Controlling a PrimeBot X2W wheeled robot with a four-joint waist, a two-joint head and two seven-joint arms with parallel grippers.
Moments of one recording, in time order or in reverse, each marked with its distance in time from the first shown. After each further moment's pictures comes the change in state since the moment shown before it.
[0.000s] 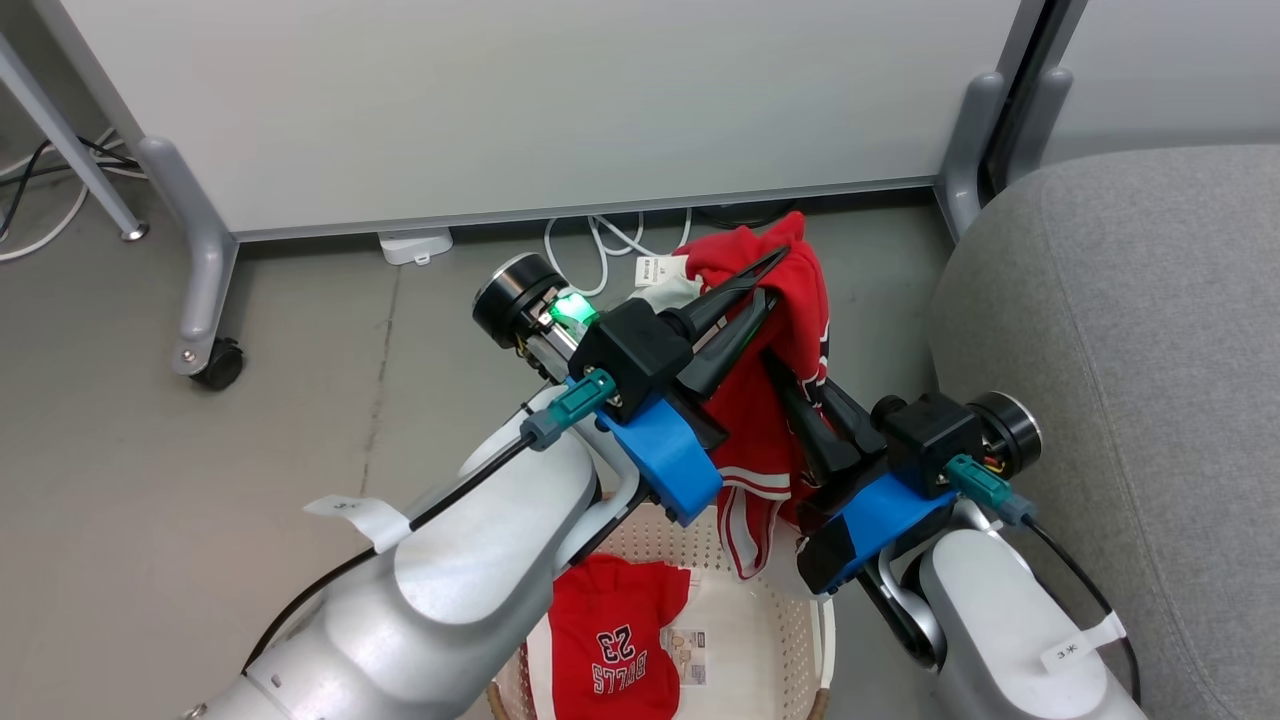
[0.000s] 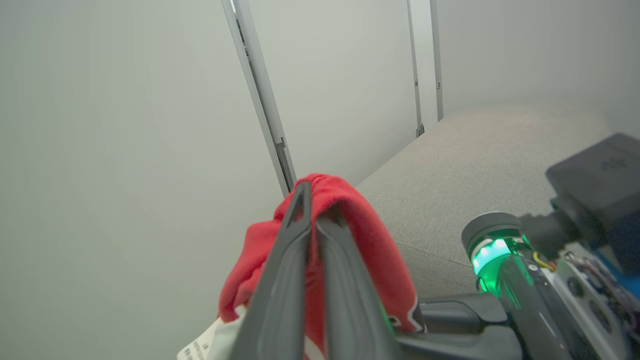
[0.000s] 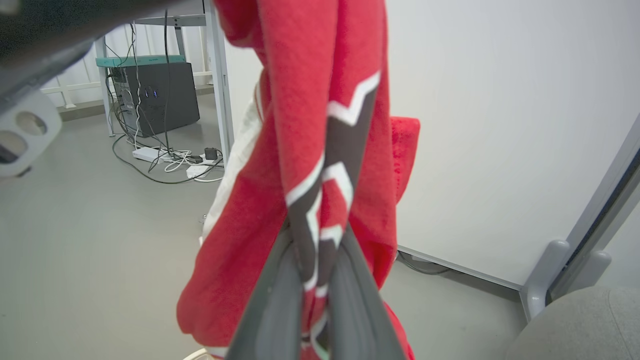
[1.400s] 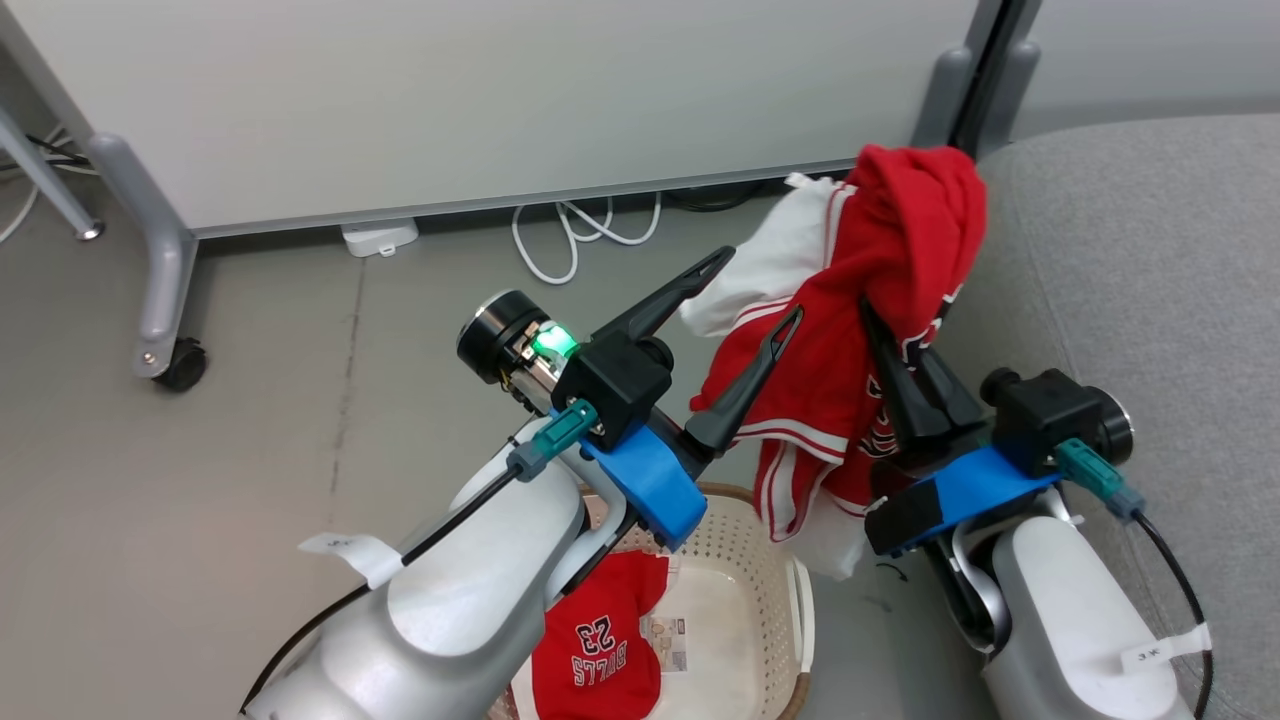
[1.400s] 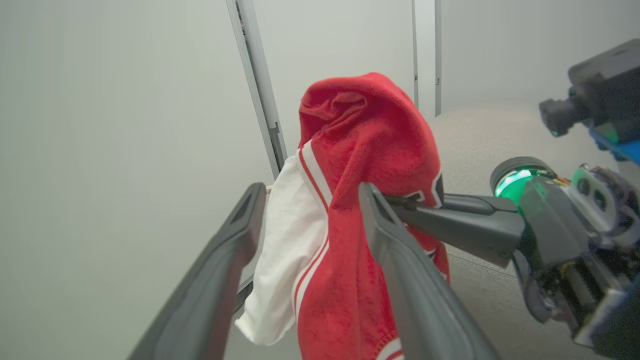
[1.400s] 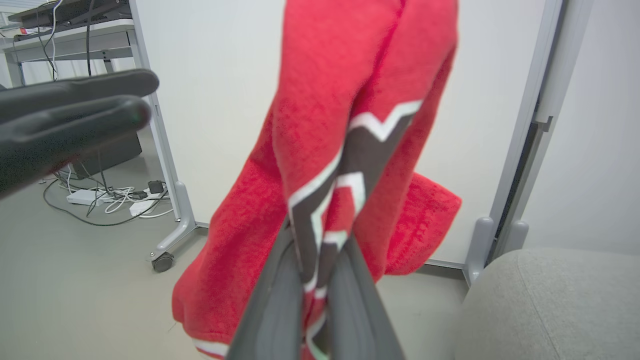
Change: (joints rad) left arm 0.065 0.002 0.046 -0.011 0.034 0.014 -0.001; right arm 0.038 0.000 -0.160 -0.091 0.011 0.000 0.000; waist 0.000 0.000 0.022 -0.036
